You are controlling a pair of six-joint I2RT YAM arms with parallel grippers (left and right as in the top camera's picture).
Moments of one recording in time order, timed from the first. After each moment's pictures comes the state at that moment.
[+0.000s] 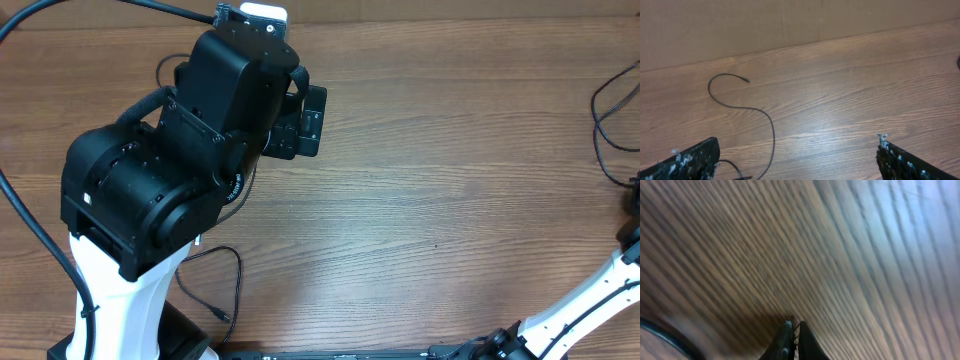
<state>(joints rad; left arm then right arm) -0.68 1.72 2.67 -1.69 -0.38 -0.33 -0.81 2.39 1.98 -1.26 0.17 1.28</state>
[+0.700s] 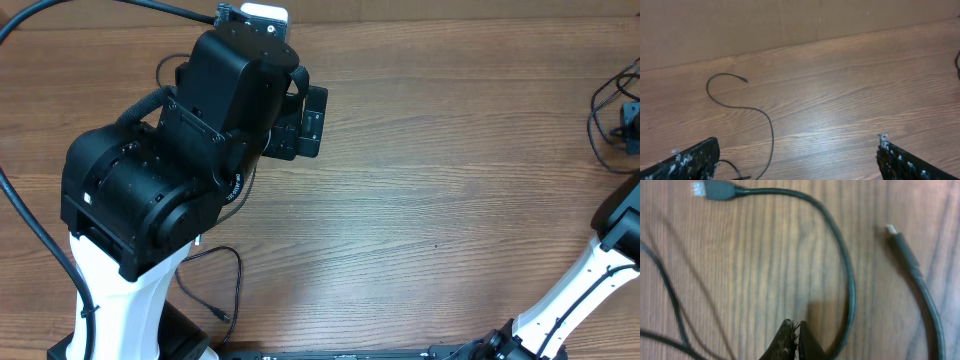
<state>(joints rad) -0.68 1.72 2.67 -1.69 -0.37 -0.33 -0.63 2.39 1.96 -0.65 0.16 0.91</state>
